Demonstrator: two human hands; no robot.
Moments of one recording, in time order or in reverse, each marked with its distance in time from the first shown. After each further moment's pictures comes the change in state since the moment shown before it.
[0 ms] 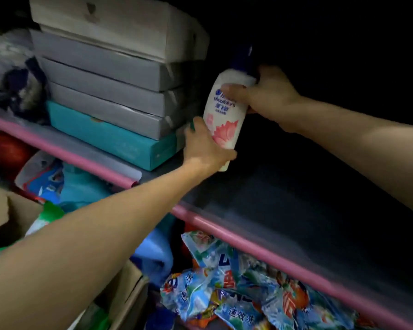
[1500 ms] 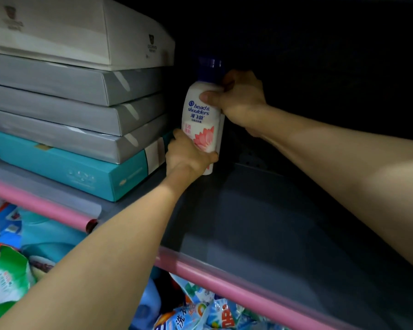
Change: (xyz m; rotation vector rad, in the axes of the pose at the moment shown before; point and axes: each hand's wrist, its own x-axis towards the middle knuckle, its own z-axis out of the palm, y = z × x) left_hand 0.063 -0.016 0.045 0.059 -0.007 -0.081; right_hand 0.055 0.048 0.007 -0.095 0.169 -0.005
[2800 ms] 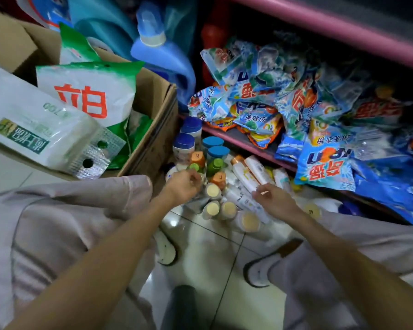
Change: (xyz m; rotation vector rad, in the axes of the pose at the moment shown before) left_hand -0.427 -0.235 -0.068 0.350 -0.813 -0.330; right_hand -0.543 0.139 0.011 -0.219 -0.748 0.872
